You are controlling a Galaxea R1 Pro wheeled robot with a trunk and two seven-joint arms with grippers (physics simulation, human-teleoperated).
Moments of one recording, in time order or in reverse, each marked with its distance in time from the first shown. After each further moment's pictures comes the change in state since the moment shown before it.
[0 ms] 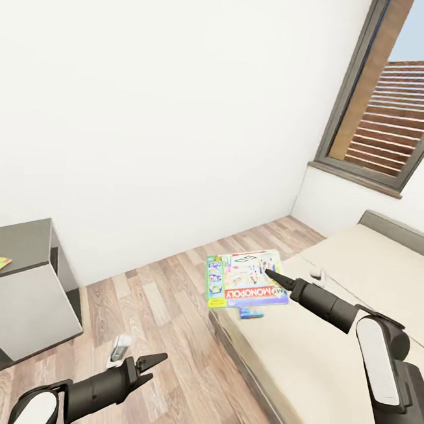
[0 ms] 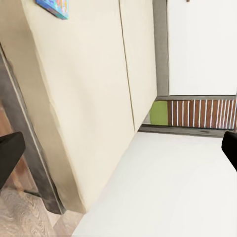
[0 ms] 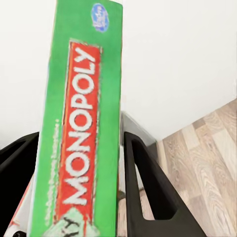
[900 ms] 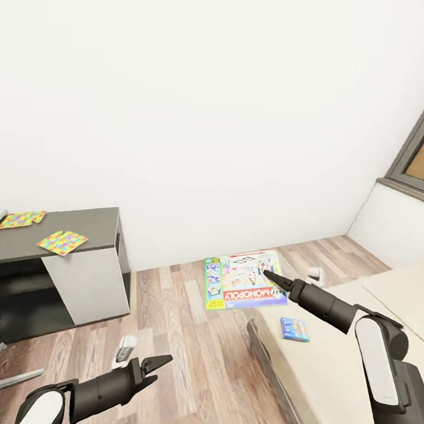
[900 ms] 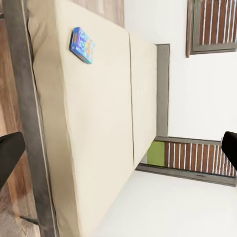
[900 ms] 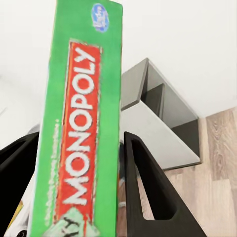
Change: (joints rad) left arm -0.009 -0.013 -0.022 0.009 -0.003 0.005 0.010; right arm 0.000 0.000 0.007 -0.001 -0.001 0.012 0.001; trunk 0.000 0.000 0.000
